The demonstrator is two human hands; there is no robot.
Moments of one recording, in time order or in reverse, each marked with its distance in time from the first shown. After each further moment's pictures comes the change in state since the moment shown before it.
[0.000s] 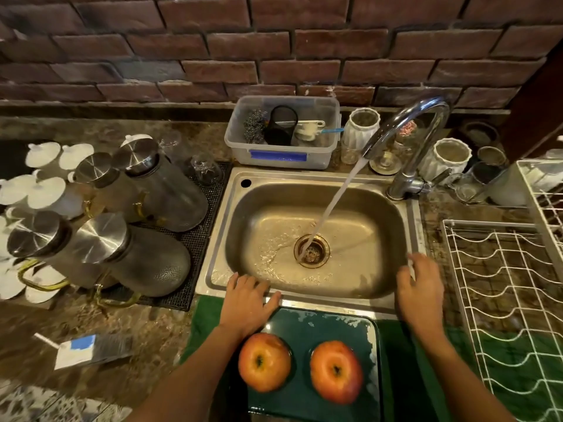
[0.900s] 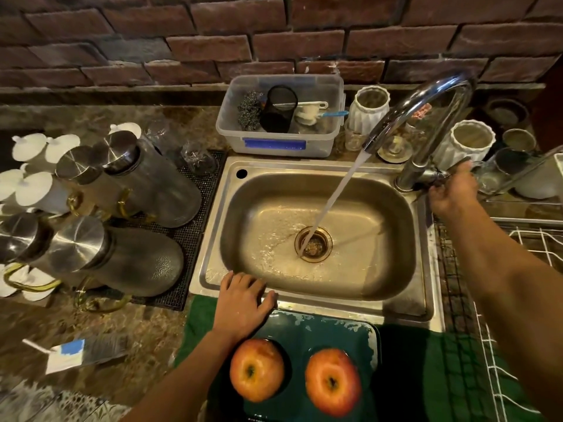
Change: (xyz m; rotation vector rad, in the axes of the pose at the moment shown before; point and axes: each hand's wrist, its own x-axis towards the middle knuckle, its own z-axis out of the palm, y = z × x) left_hand 0.002 -0.001 0.010 -0.044 0.131 -0.016; right_hand 0.226 -0.039 -0.011 1.290 0.156 0.706
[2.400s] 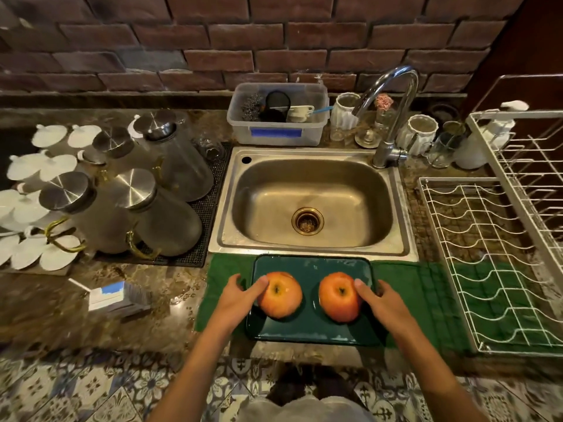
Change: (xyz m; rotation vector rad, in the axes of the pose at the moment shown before) left_hand -0.115 -0.012 -0.048 -1.022 -0.295 -0.646; right_hand -0.273 0.172 -0.205 -1.008 -0.296 -0.078
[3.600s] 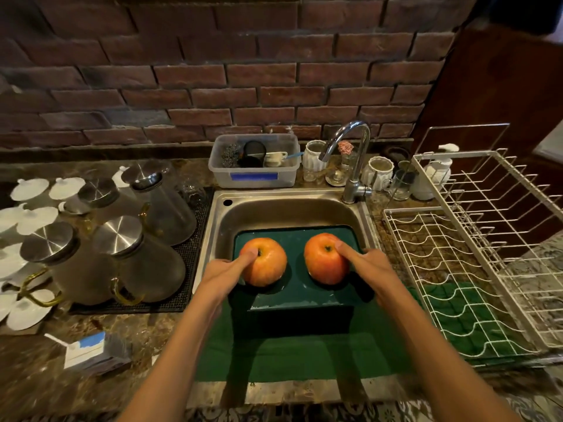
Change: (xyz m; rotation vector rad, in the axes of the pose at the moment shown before) left_hand -0.021 0.134 -0.028 -0.106 0.059 0.117; right_hand -0.002 -0.130 -0.030 0.074 0.110 -0.085
